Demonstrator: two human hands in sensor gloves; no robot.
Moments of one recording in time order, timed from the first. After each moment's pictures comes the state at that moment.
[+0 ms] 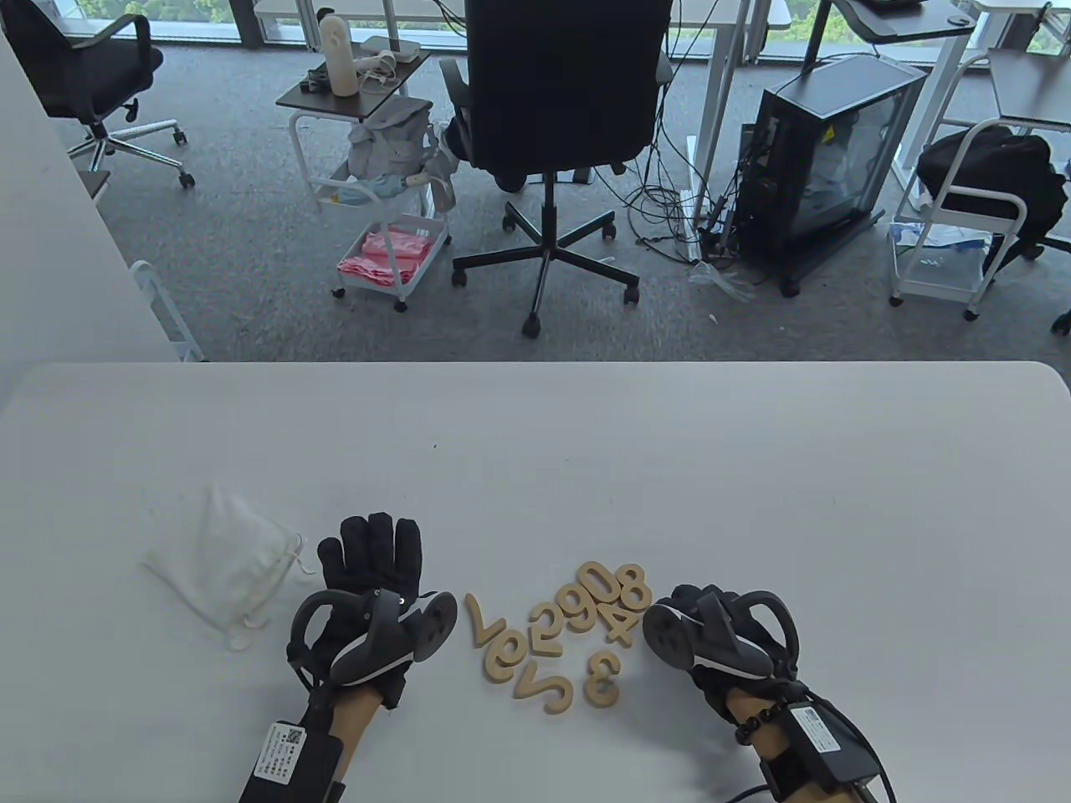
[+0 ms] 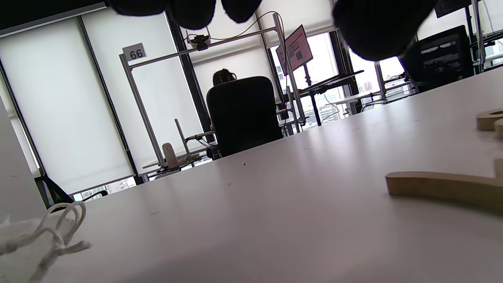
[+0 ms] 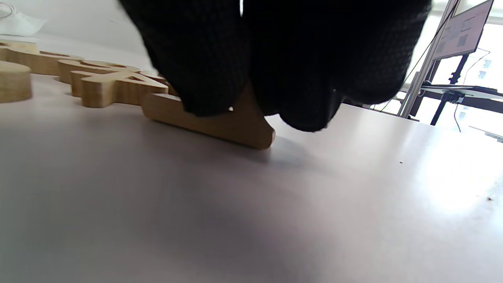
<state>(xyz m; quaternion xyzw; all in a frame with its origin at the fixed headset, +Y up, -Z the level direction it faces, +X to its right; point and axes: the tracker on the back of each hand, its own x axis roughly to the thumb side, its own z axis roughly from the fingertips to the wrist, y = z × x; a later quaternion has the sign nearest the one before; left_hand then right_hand) -0.181 -0.709 -0.343 0.07 -0.13 -0.14 0.98 0.145 -0.756 -0.351 -0.18 0.02 -0.98 0.08</state>
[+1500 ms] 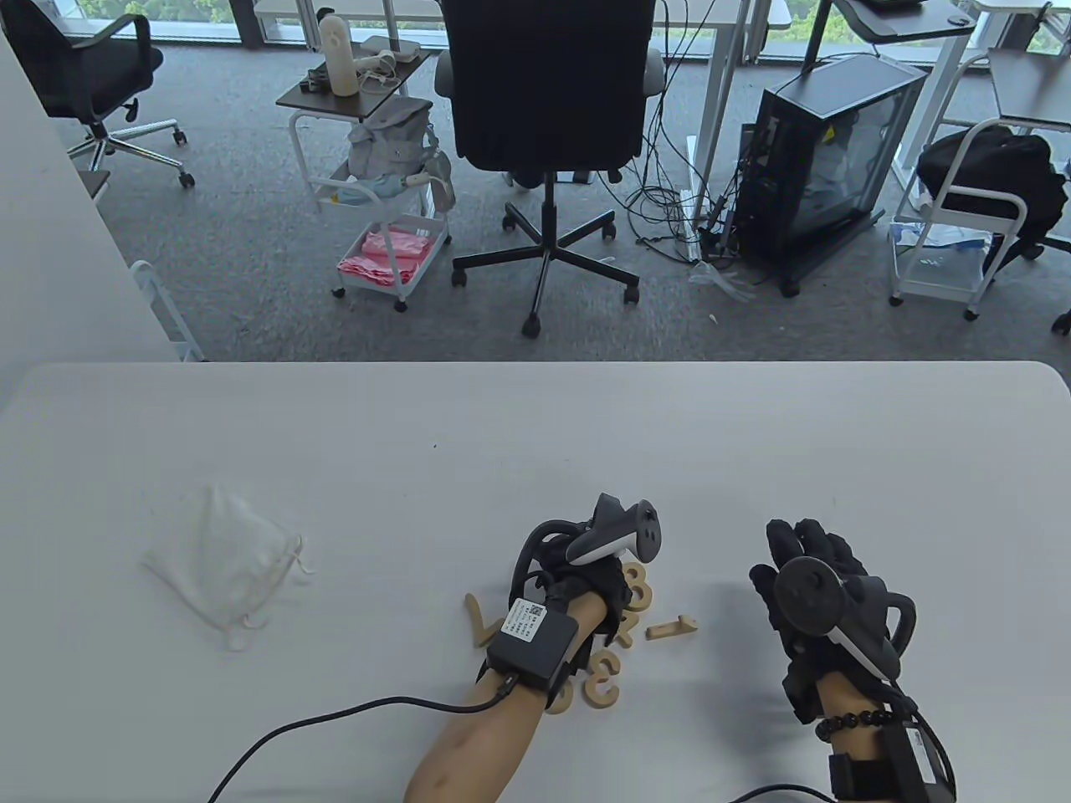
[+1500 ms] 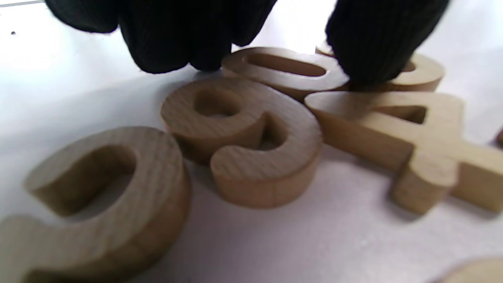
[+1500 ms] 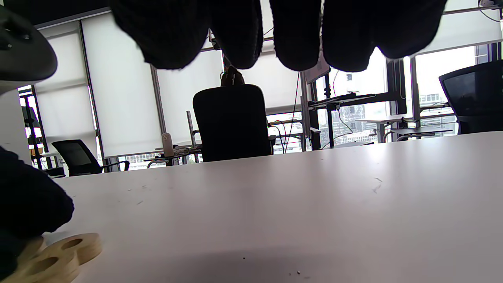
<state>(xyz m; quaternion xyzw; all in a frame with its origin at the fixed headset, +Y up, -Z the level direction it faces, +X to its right) 0.029 -0.755 -0.445 -0.25 -0.14 -0.05 0.96 0.251 -0.695 -0.343 0.01 0.11 -0.99 -0.08</state>
